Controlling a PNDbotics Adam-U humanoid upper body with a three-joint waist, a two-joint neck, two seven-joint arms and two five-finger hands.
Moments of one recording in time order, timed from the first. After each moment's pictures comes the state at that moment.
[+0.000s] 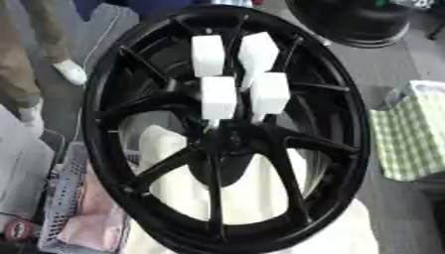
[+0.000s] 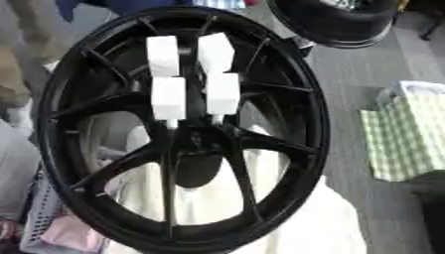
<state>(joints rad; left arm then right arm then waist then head) -0.26 0.46 0.08 -1.98 0.27 -0.07 0.30 -1.09 -1.05 0.37 -1.87 0.21 0.39 0.86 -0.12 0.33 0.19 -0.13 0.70</state>
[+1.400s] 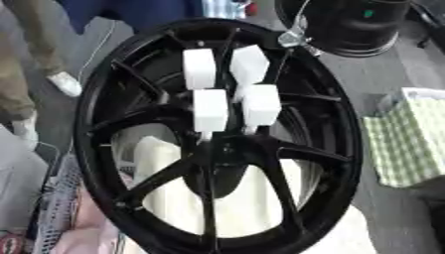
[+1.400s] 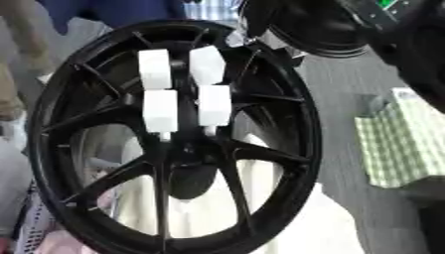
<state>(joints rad) -0.26 0.46 0.08 -1.98 0.27 -0.07 0.30 -1.22 -0.84 0.52 -1.61 0.29 0.26 0.90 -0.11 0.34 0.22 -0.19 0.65</state>
